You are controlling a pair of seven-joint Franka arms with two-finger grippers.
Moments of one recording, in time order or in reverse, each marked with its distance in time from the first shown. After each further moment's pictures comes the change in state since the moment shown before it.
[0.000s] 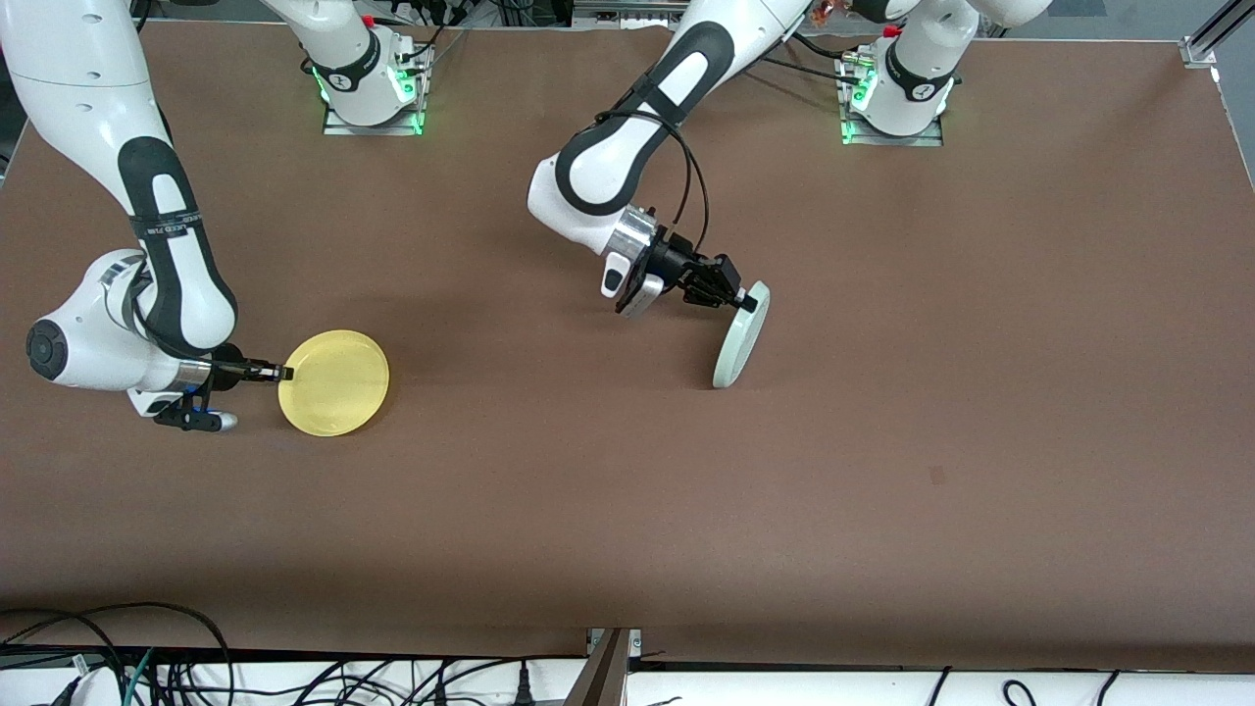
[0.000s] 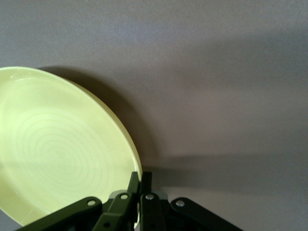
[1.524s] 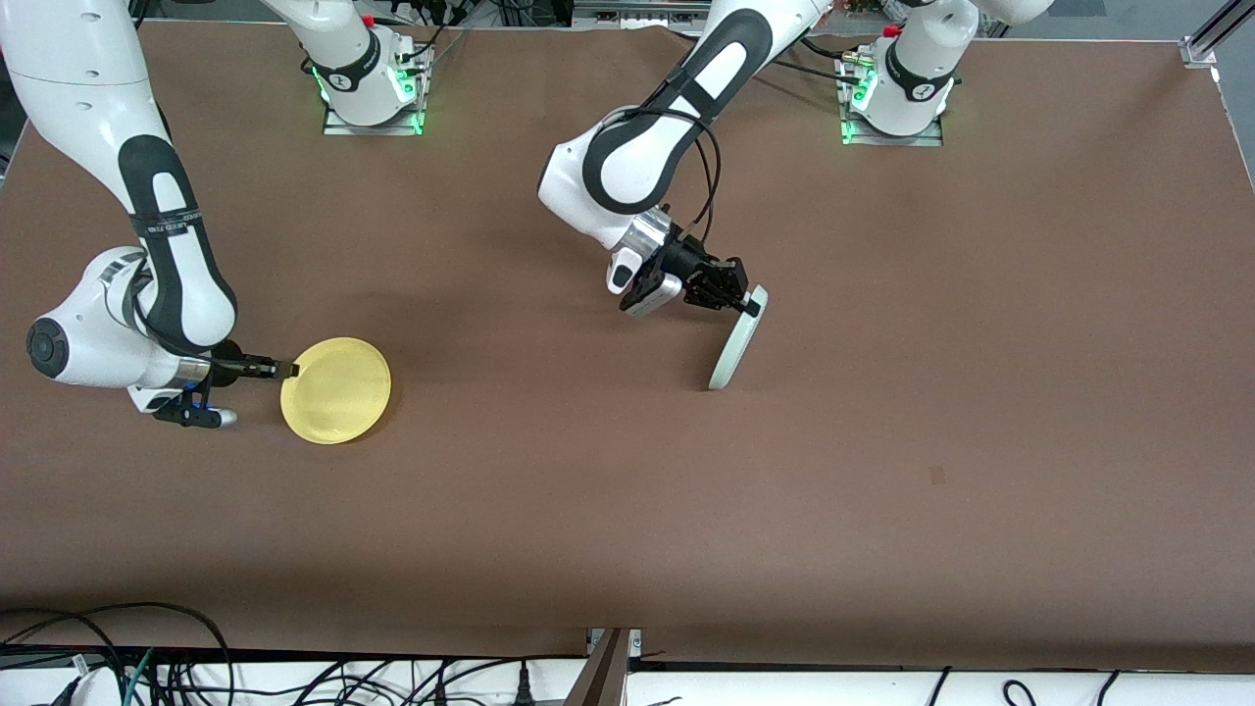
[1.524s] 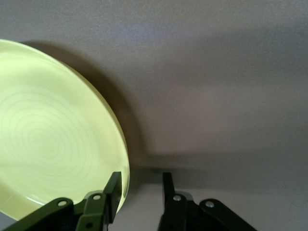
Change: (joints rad) left arm 0.096 -0.119 -0.068 -0.112 -0.036 0.120 -0.047; right arm 0.000 -0.006 -0.005 -0.020 -0.015 0.000 0.017
